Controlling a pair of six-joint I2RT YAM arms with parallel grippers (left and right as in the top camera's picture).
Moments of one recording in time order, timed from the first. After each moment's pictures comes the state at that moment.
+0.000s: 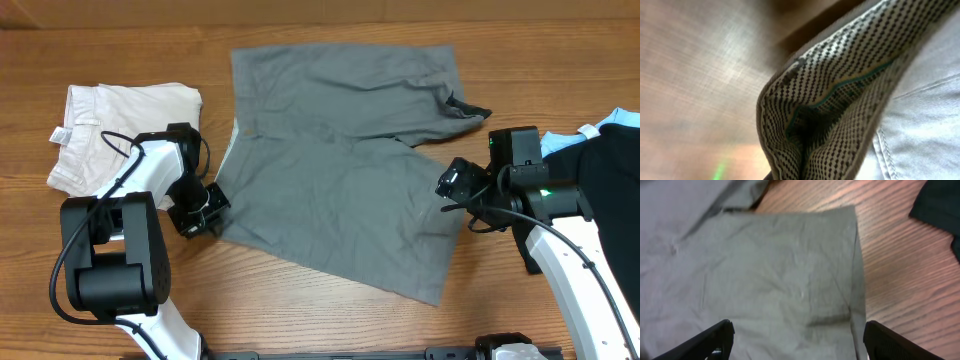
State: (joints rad) left arm 0.06 1.91 1.16 -1.11 0.12 -0.53; right arm 0.09 1.25 1.00 -0.90 -0.07 0.62
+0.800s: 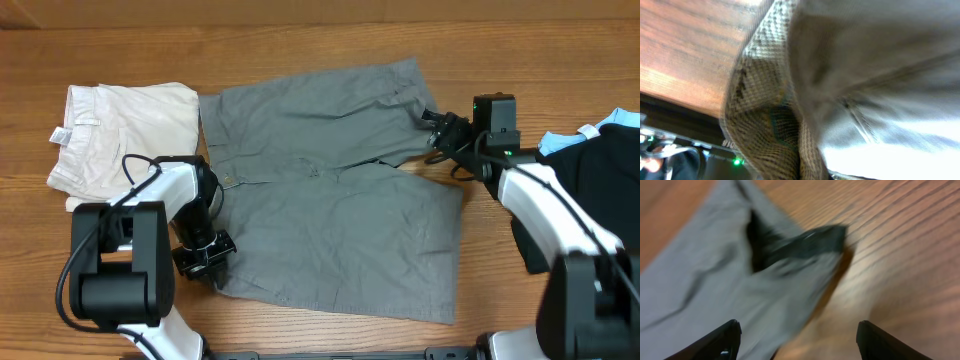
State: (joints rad) left arm -0.01 1.86 0.98 -1.30 0.09 -0.52; right arm 0.04 1.67 1.00 -0.26 -0.03 0.62
